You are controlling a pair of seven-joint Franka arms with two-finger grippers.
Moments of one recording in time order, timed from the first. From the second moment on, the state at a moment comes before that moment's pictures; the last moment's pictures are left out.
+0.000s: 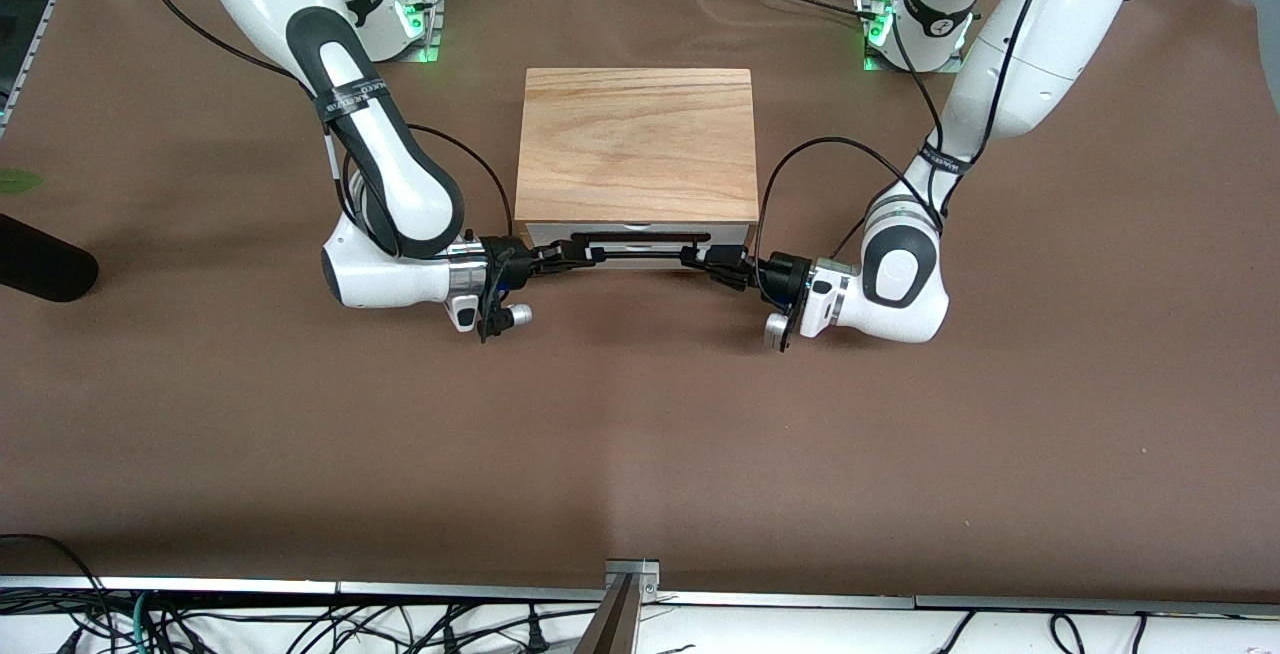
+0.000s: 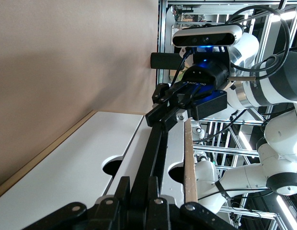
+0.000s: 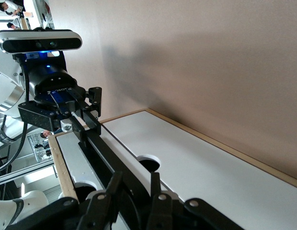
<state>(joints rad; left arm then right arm) -0.11 0.76 -0.24 -1.73 -1.38 1.80 0.83 0.38 0.59 0.05 -1.75 1.19 2.03 -0.42</state>
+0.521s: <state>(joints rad) -0.11 0.76 -0.24 -1.70 -1.38 1.85 0.83 0.37 0.62 0.05 -1.69 1.19 2.03 -0.42</state>
